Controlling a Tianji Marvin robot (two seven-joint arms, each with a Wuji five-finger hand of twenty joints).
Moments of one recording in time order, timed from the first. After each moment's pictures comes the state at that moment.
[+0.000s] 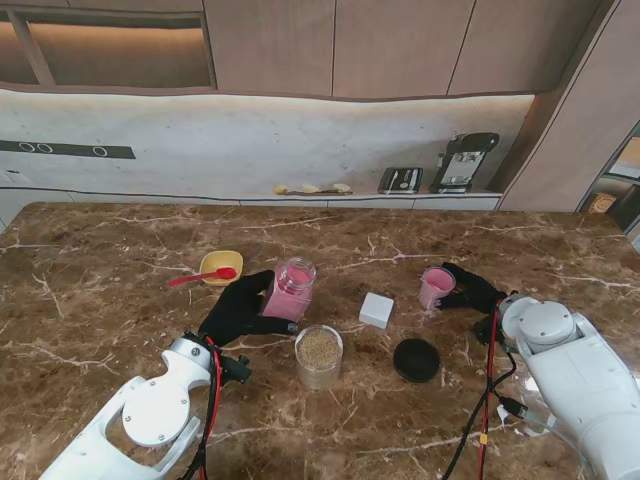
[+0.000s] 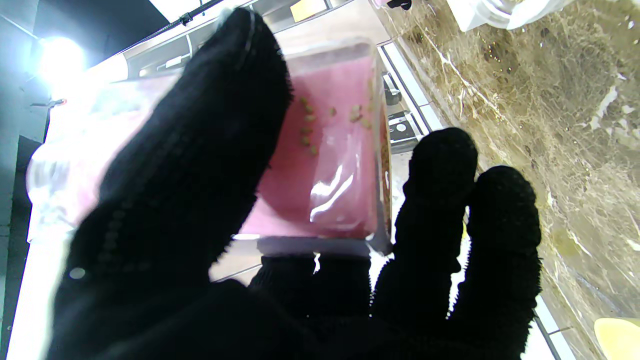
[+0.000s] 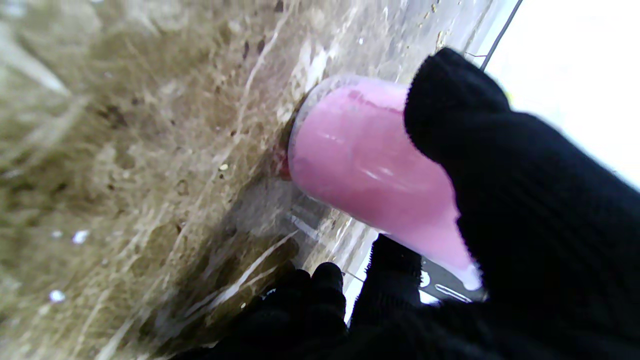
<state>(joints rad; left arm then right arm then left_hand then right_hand) 1.66 -1.17 -1.16 -1.69 0.09 -0.21 0.10 -1.13 -1.10 1.28 -0.76 -0.05 -0.13 0.38 0.95 -0.87 0.54 -0.25 0.70 0.04 0.55 0.50 0.89 0.05 0.29 0.88 1.04 0.31 0.84 1.05 0.55 0.42 1.29 0.79 0.57 -0.94 1.00 -0.21 0.51 -0.34 0.34 0.78 0.13 -0.14 0.00 0.33 0.09 -0.31 -0.05 0.32 -0.25 -0.47 0.12 0.65</state>
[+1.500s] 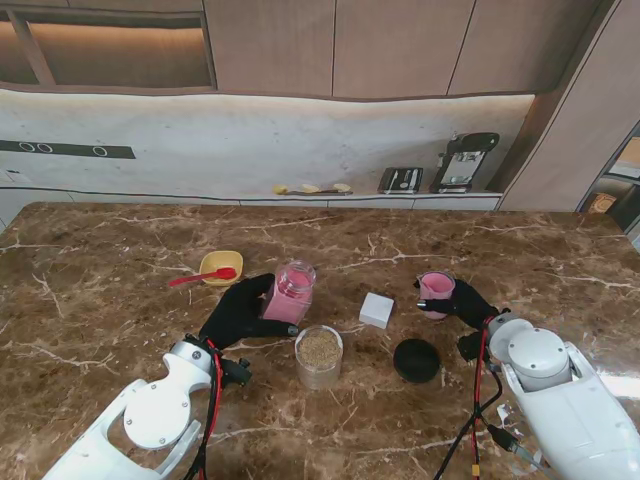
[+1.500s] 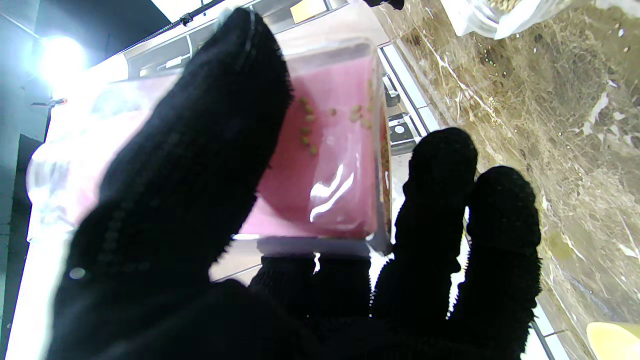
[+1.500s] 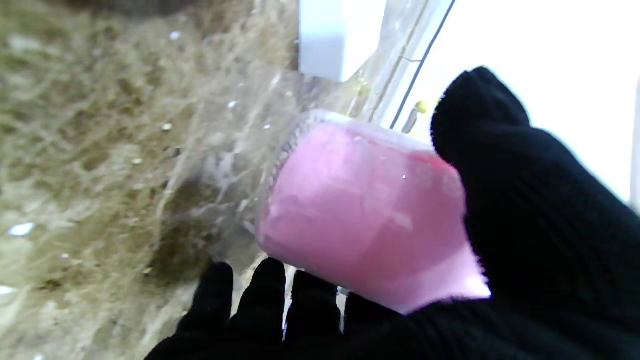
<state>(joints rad) 1.66 -1.17 -1.15 -1.68 0.09 -0.23 0.11 -1.42 -1.12 1.40 -1.17 -0.02 -0.06 0.27 0.95 -0.87 0.54 -0.25 0.70 0.04 0.55 0.50 0.89 0.05 0.29 0.88 1.04 0.31 0.84 1.05 0.55 0.42 1.29 0.79 0.54 -0.74 0.82 -0.22 0.53 -0.29 0.58 0.60 0.29 -0.09 0.17 0.34 0.08 -0.13 0.09 0.32 -0.10 -0.11 0.34 0.67</state>
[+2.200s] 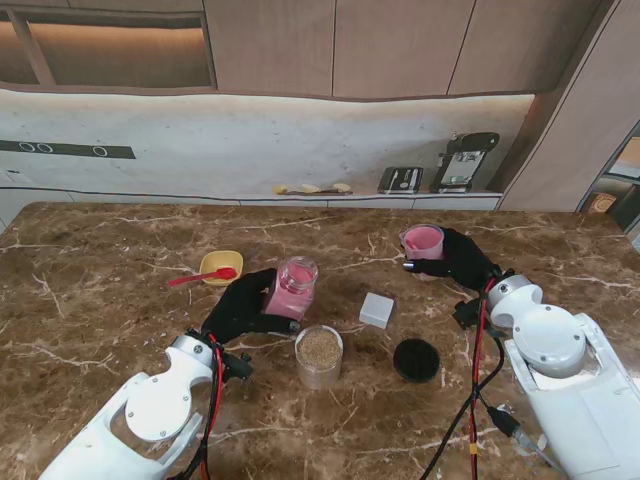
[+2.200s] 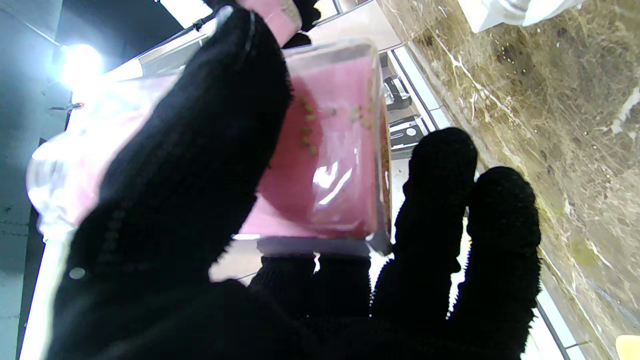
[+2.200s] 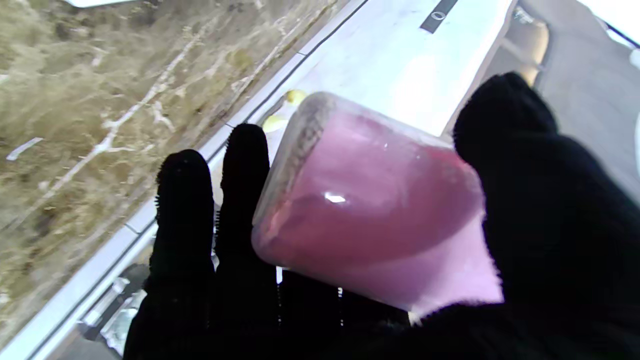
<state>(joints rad) 1.63 -1.17 -1.14 -1.65 0.08 -0.26 0.09 -1.54 -1.10 1.47 -1.64 -0.15 -0.05 0.25 0.95 -0.87 0.54 -0.25 0.70 0.04 0.55 0.50 0.89 0.05 0.29 0.88 1.04 0.31 0.84 1.05 0.55 0.42 1.29 0.79 0.47 -0.71 0.77 -0.23 0.60 -0.10 0.72 0.54 0.91 0.01 0.36 0.54 0.90 0.08 0.50 0.51 0.53 0.11 1.18 0.64</state>
